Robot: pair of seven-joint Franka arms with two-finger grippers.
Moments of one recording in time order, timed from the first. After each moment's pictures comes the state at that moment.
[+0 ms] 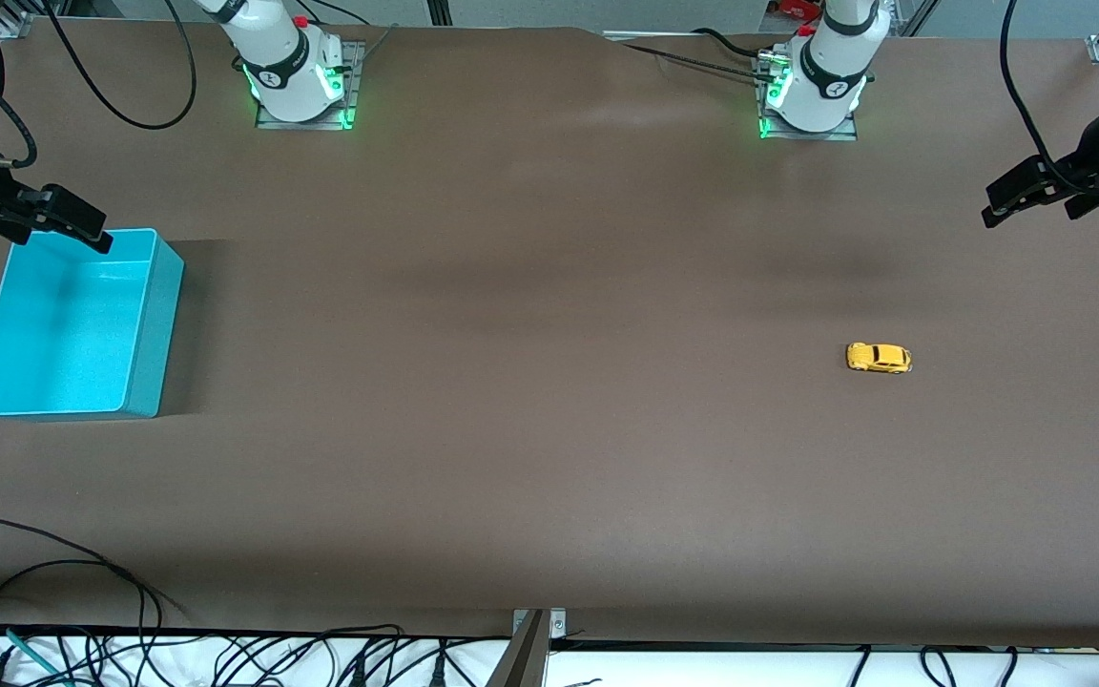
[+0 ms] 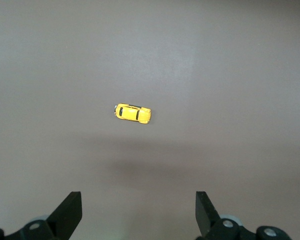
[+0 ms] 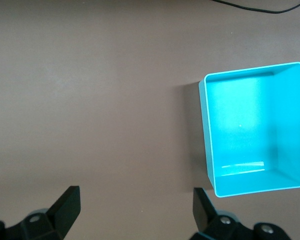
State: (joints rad) left arm 0.04 -0.07 -0.03 -1.65 0.00 1.54 -0.12; right arm 0.02 0.01 -0.01 -1.61 0.00 1.63 0.11
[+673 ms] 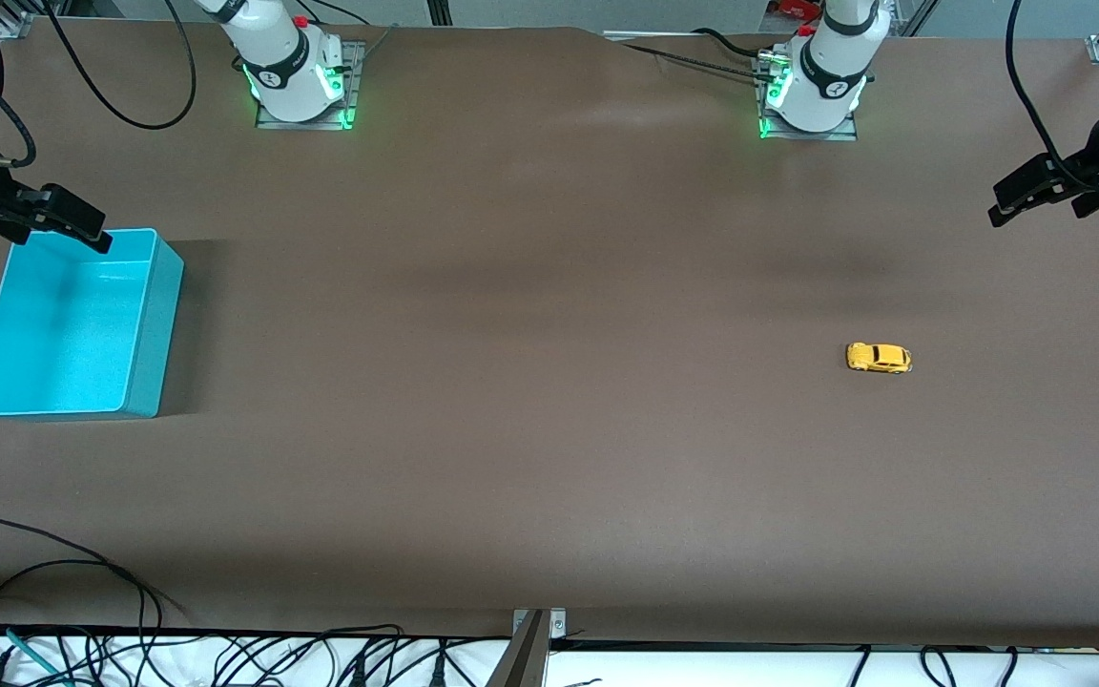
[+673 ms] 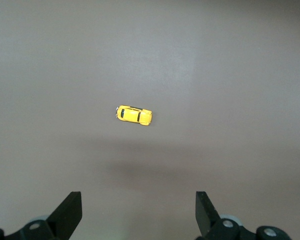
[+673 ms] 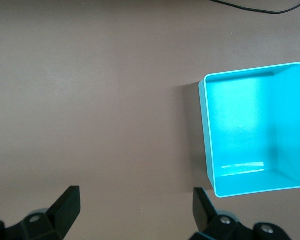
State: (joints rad) left arm 0.04 -0.07 -0.03 -1.64 0.00 1.54 -0.12; right arm 0.02 0.01 -0.01 -1.60 0.00 1.63 0.11
